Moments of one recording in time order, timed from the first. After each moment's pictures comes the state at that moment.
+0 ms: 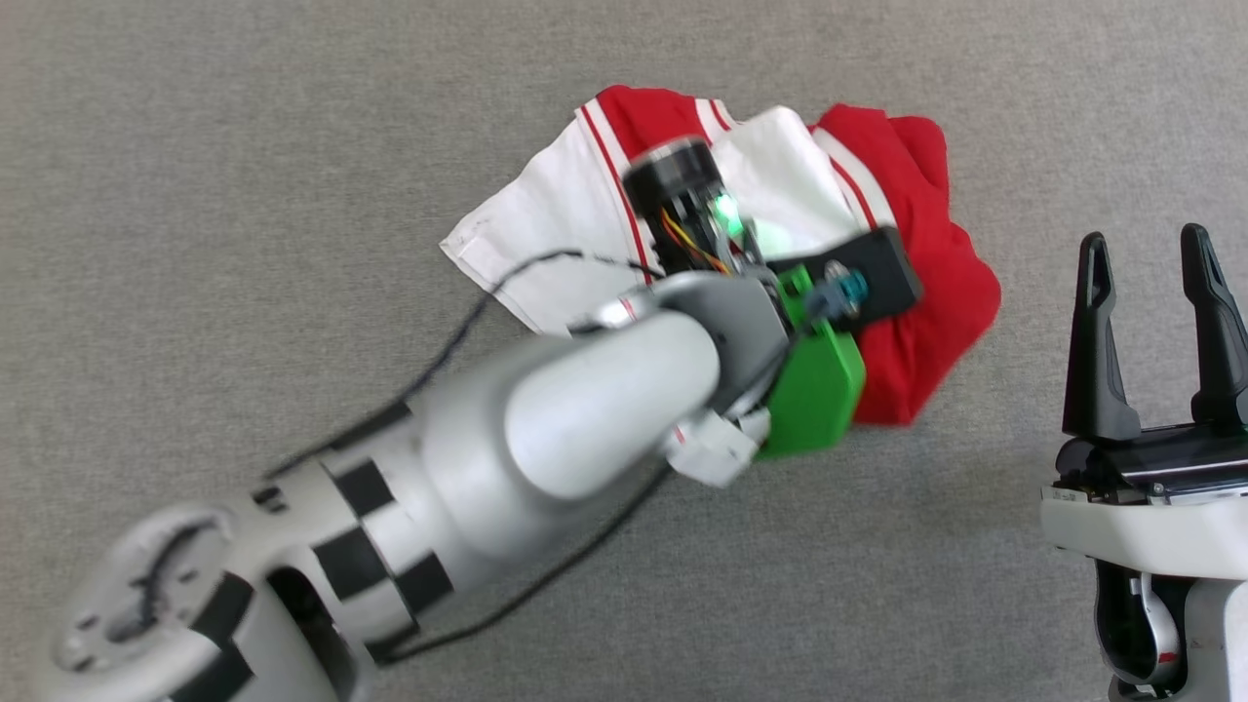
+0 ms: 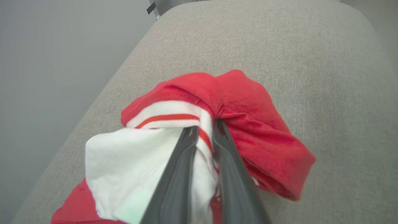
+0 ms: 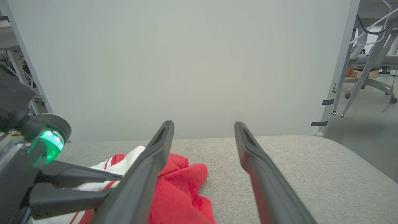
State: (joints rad) left arm -1.17 0.14 -1.28 0.47 -0.59 -0.13 0.08; right arm -0.11 -0.05 -0.03 -0.29 0.18 0.13 -0.26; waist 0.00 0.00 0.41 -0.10
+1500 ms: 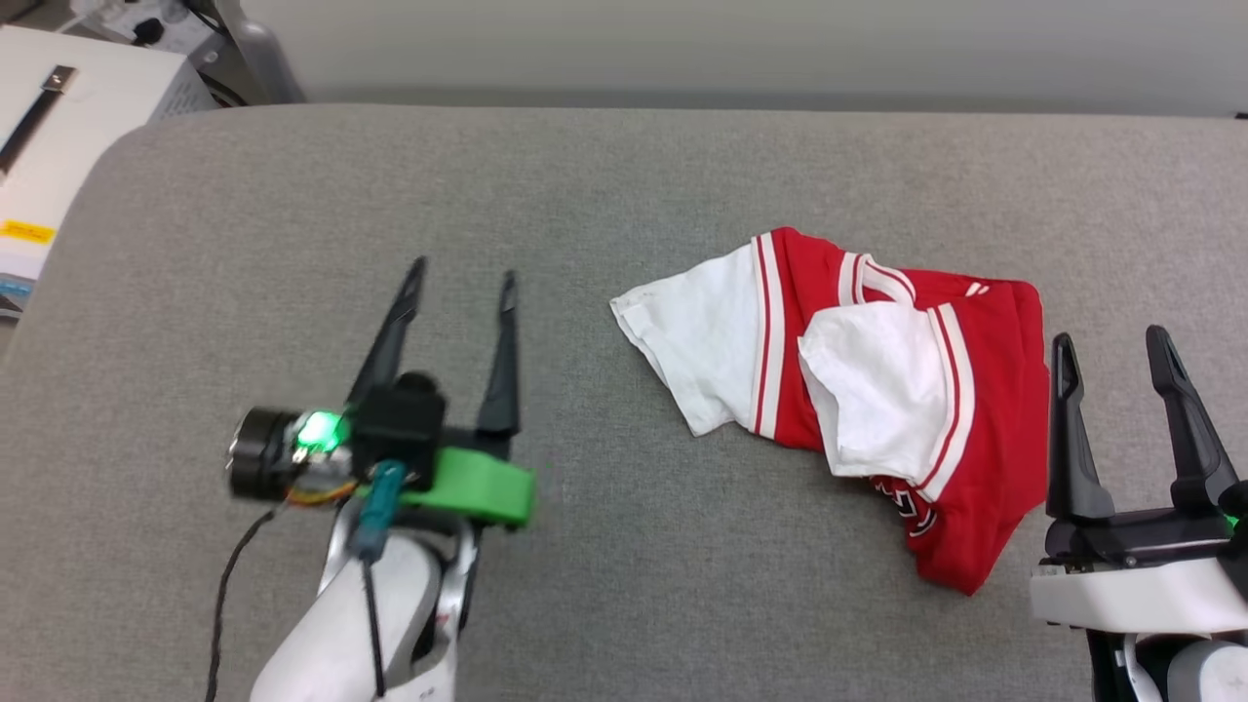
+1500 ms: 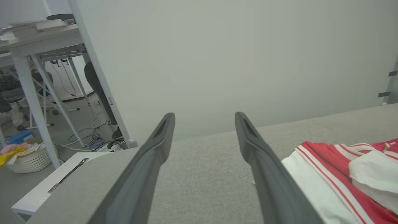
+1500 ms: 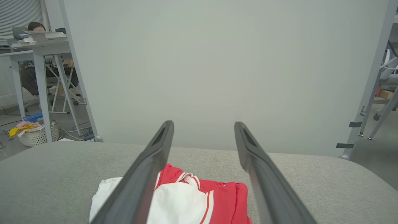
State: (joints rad) left arm -0.36 0.29 -0.52 0.09 -0.26 0.35 -0.26; right arm 0.02 -0.05 -0.05 -0.24 0.12 0.13 -0.26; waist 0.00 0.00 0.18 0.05
